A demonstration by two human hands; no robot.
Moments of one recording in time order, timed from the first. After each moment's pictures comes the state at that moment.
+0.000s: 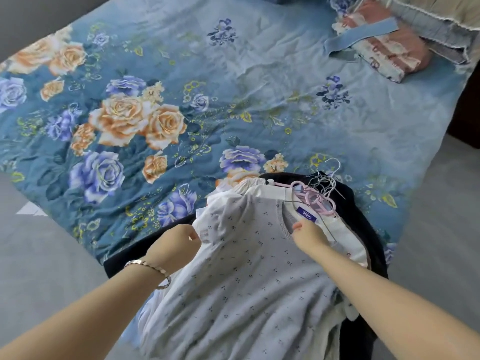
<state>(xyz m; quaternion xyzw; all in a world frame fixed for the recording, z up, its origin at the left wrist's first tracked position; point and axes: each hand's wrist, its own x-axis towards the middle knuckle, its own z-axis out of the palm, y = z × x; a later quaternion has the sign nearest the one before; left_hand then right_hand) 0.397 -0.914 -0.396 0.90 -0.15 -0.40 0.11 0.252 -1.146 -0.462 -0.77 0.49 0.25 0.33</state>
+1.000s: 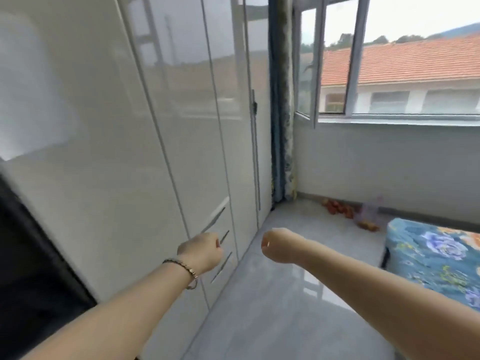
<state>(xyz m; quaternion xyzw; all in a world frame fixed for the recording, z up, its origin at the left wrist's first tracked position) 0.182 -0.199 -0.092 0.92 0.39 -0.02 0.10 0.319 -0.320 -0.089 -0.86 -0.46 0.20 0.08</state>
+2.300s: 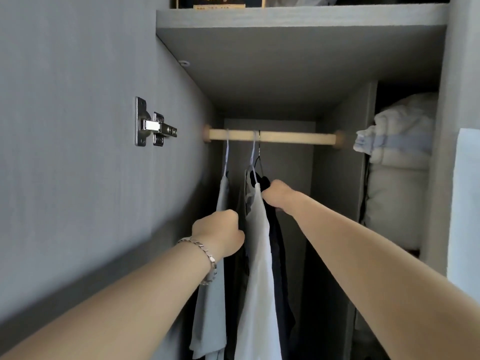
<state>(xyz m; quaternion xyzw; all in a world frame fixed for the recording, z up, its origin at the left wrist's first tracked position) -0.274 0.066 0.150 0.57 0.79 0.21 -0.08 -0.192 0.200 0.200 -0.47 -0.79 0.25 0.29</state>
